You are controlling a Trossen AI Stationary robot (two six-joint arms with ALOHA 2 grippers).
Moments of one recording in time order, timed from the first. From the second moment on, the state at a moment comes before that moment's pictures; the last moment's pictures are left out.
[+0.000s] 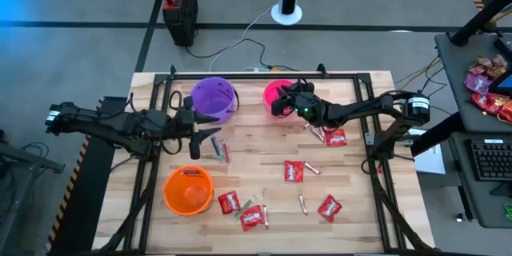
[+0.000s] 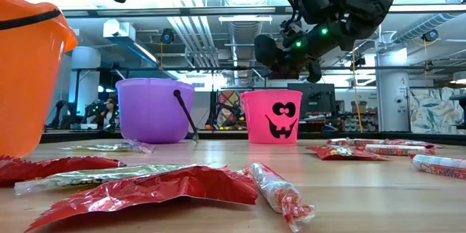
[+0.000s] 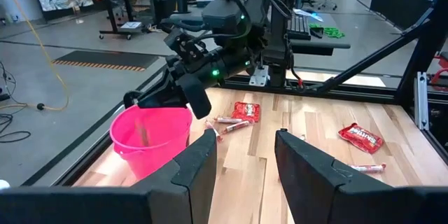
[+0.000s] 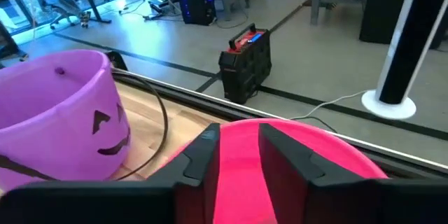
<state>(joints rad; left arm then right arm) -0.16 0.80 0.69 -0.09 -0.38 -0.08 -0.27 1.63 0.76 0.57 0.62 0.34</state>
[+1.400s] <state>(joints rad) -0.16 0.90 0.69 -0.03 -0.38 -0.09 0.25 1.74 0.95 -0.49 0.11 0.28</state>
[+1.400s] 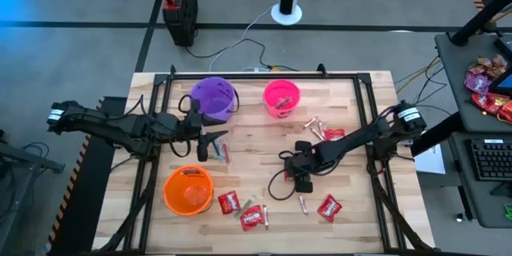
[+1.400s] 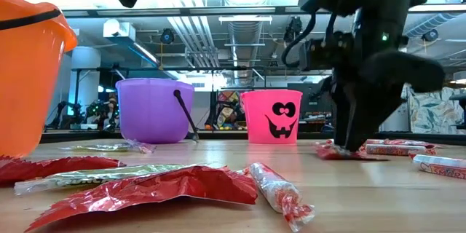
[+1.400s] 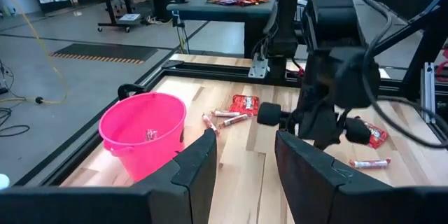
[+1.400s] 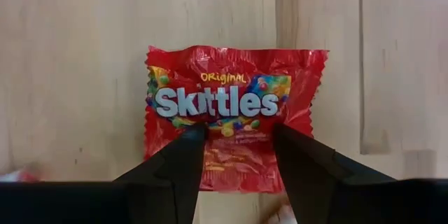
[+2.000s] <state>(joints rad) -0.16 0.90 0.69 0.01 -0.38 -0.21 0.25 1.75 0.94 -0.44 0.12 0.15</state>
